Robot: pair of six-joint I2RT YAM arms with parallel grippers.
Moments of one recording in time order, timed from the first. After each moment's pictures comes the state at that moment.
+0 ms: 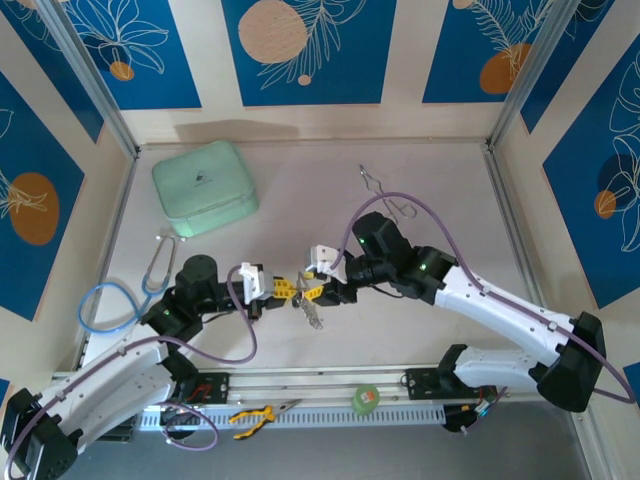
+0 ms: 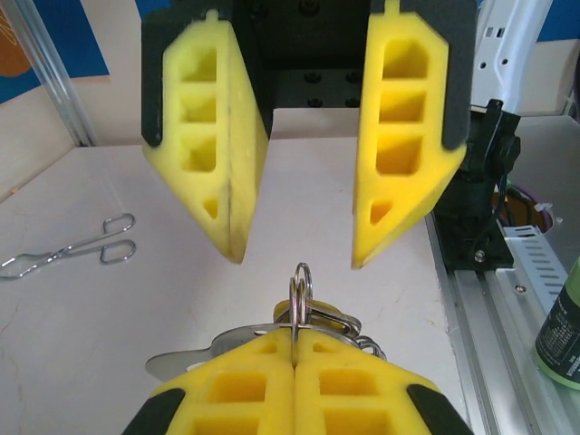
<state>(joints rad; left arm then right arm) -0.69 0.73 0.43 0.08 0.70 0.26 0.89 1.14 0.97 -0.44 -0.58 -0.43</state>
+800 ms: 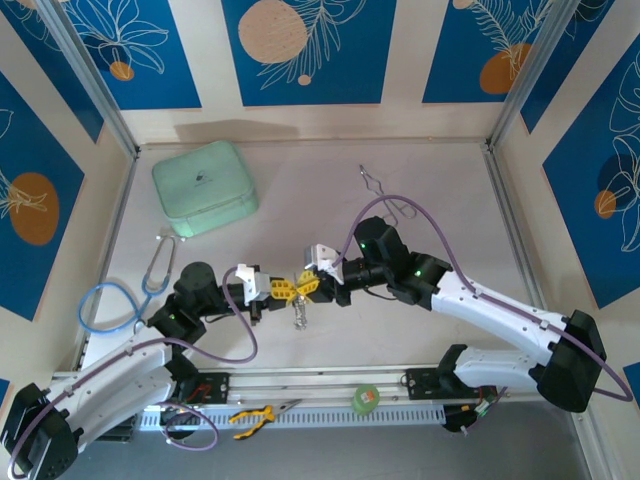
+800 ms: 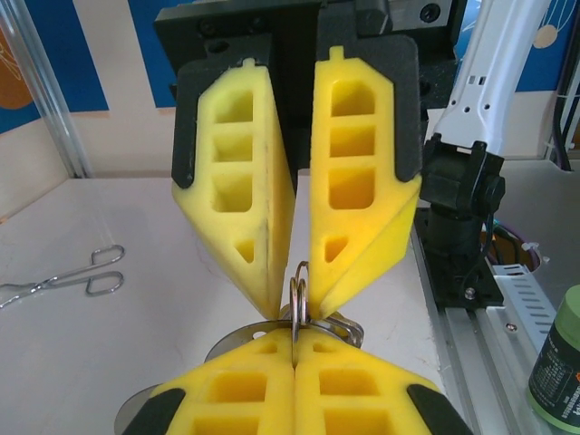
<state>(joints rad) -0.69 0.74 0.35 0.30 0.73 0.15 0.88 1.15 0.88 -0.24 -0.65 -0.32</state>
